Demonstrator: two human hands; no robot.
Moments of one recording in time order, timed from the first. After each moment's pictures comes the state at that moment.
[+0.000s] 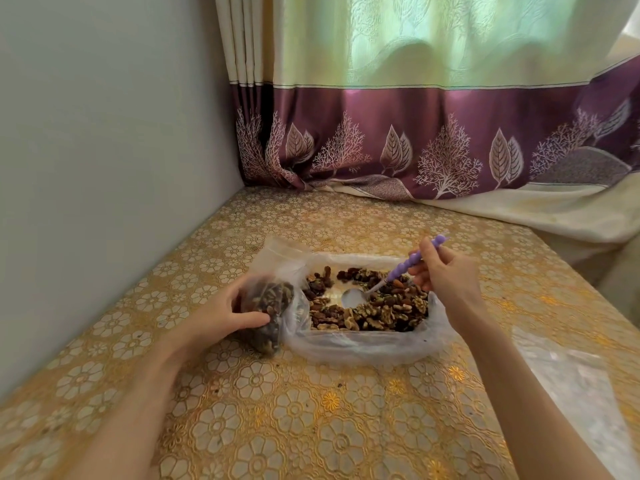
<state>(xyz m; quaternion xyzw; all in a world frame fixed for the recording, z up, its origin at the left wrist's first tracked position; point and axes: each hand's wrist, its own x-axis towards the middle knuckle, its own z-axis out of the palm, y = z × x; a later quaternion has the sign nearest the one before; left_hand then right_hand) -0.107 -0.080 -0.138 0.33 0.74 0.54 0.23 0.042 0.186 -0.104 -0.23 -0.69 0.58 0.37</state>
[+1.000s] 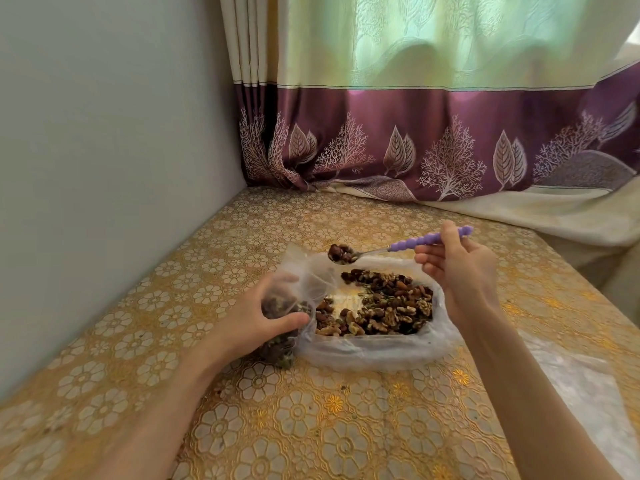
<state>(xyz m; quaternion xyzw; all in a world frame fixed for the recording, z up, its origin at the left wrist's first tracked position) -0.083 -0.054 -0.136 0.36 0.80 0.47 0.12 0.046 0.169 -0.079 -0.21 -0.57 0.68 0.42</state>
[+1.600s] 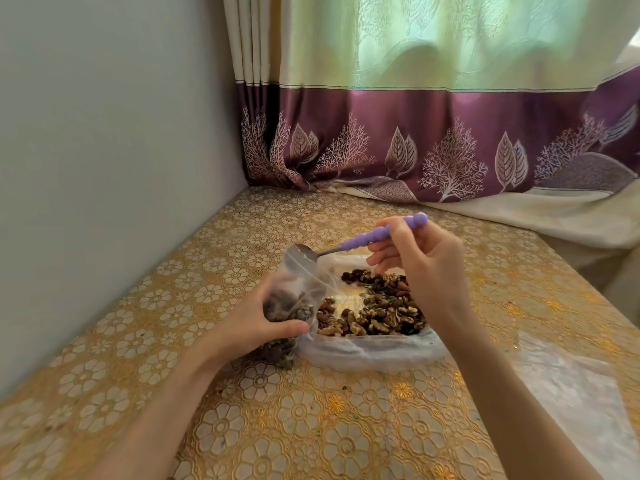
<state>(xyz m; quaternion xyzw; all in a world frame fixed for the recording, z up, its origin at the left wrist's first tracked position) -0.086 -0.057 -0.137 0.36 0.77 0.49 0.18 0.045 0.120 -0.066 -0.01 -0.71 0.56 0.42</state>
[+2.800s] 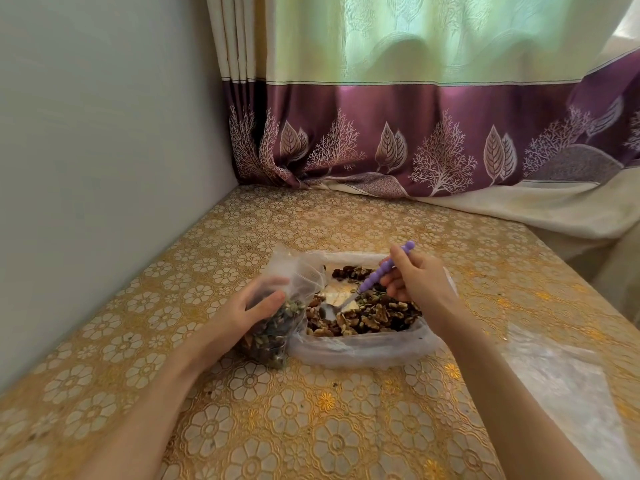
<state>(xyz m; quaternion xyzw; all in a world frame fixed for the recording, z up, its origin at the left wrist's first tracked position) -0.087 -0.061 -0.137 0.37 0.75 0.52 0.21 0.037 0.166 -0.105 -0.20 -0.72 0.61 0.26</state>
